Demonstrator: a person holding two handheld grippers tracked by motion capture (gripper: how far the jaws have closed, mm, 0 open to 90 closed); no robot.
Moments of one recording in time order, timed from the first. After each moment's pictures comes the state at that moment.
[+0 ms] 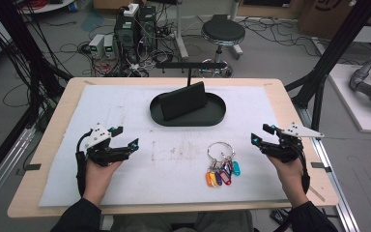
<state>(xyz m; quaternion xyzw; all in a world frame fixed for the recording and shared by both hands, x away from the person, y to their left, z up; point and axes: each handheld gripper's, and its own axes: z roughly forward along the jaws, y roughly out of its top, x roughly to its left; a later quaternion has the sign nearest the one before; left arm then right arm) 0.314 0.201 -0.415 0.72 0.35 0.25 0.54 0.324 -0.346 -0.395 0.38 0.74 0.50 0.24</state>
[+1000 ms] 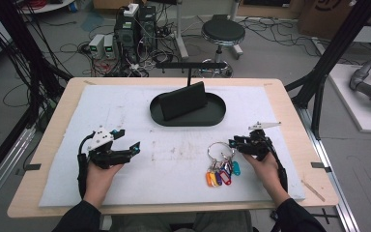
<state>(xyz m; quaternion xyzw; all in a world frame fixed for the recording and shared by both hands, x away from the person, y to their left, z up) 0.311 0.197 -0.421 0.73 0.35 0.24 0.53 0.368 -0.289 -0.436 0.43 0.80 0.41 0.10</state>
